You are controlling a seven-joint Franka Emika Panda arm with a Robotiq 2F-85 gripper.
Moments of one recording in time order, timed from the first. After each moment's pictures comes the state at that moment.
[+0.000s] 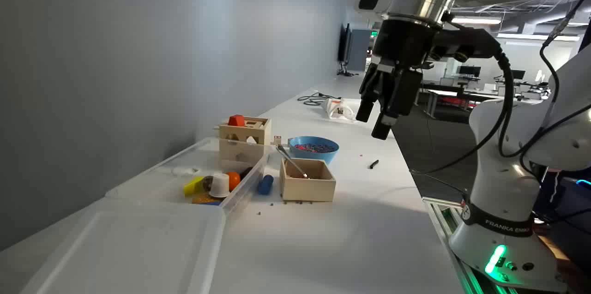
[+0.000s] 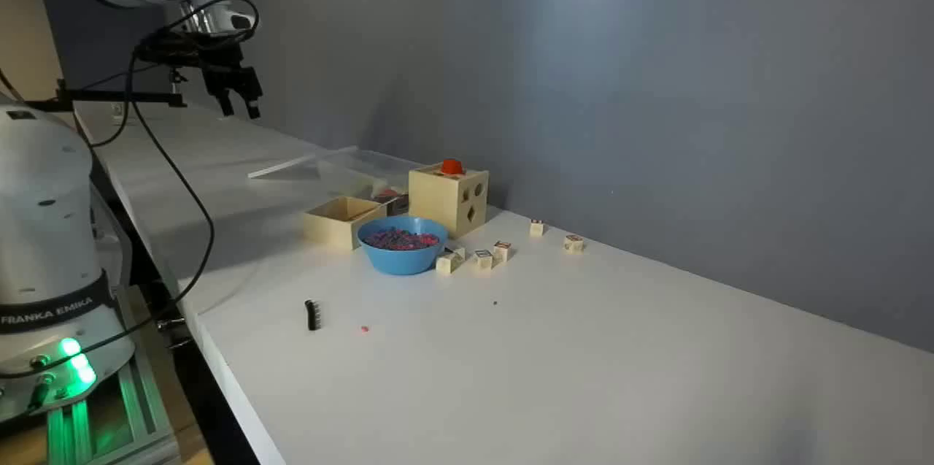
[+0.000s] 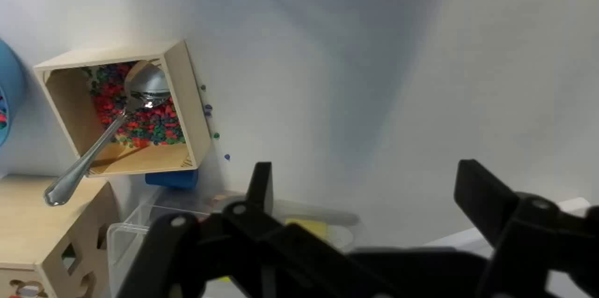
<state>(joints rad) 0.24 -0.73 0.30 -2.56 0.13 2.07 0.17</state>
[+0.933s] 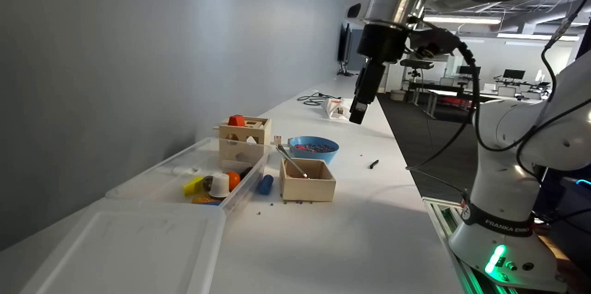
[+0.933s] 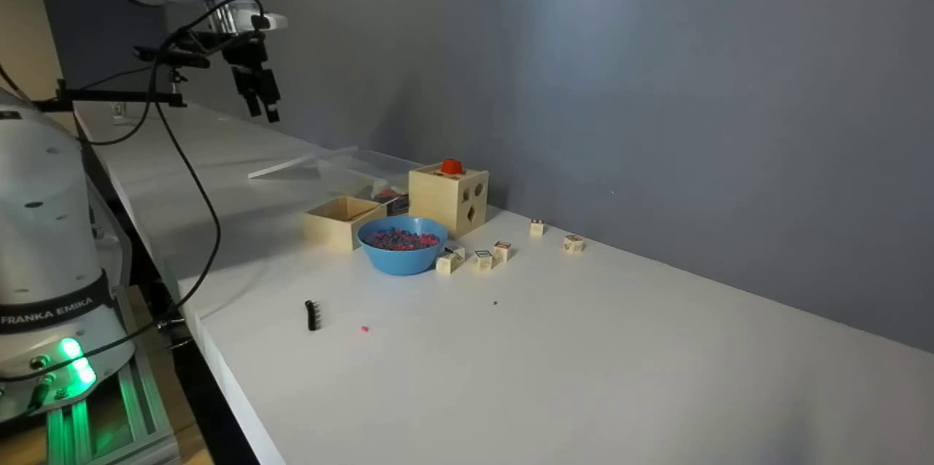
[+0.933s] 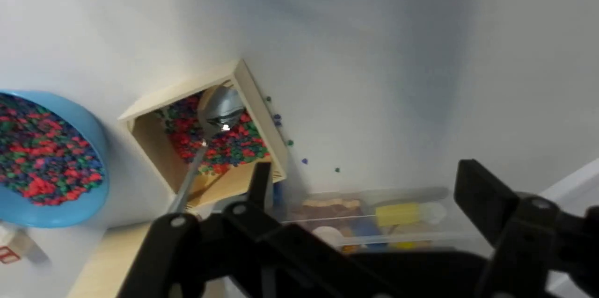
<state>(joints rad) 0.13 -0.74 0.21 -2.59 0.11 2.07 0.25</state>
